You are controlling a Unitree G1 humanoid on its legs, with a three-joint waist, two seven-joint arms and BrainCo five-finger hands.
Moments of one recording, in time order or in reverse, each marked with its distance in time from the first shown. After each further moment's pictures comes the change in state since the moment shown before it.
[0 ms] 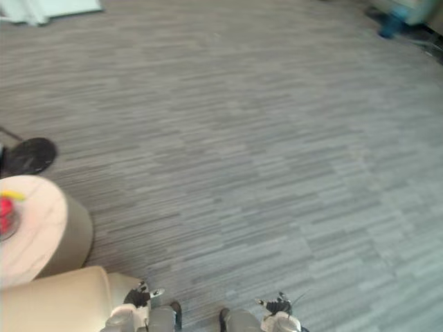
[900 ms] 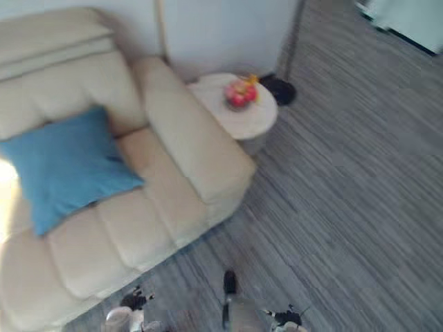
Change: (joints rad) left arm 0.017 0.030 0.030 0.038 0.026 0.001 0.018; right arm 0.051 -0.070 -0.025 0.053 -0.003 0.014 0.003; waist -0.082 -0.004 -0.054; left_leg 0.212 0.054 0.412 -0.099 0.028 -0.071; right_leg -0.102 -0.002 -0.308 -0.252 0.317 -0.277
